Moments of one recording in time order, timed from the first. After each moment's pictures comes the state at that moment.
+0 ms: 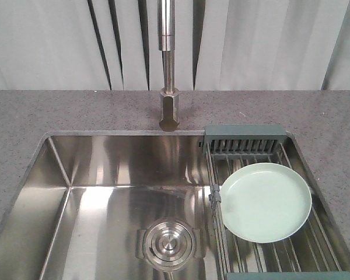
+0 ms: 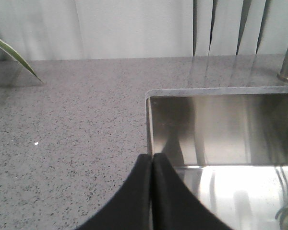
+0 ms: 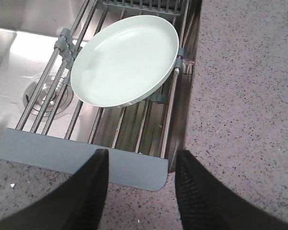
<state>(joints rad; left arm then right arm) -0.01 0.14 -0.14 -0.01 0.29 0.01 0.02 0.39 -0.62 0.14 1.05 -0.18</state>
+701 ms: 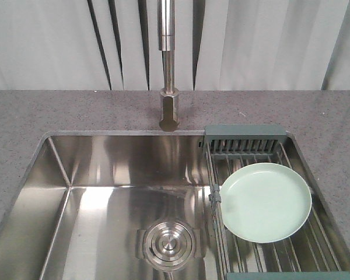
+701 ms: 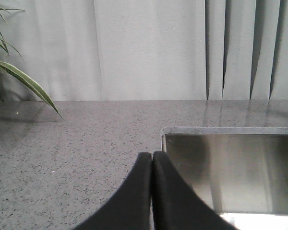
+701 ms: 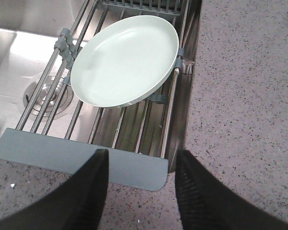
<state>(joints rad) 0.05 -0.01 0.02 -0.01 0.08 0.01 0.02 0.39 -0.62 0.14 1.05 -0.18</state>
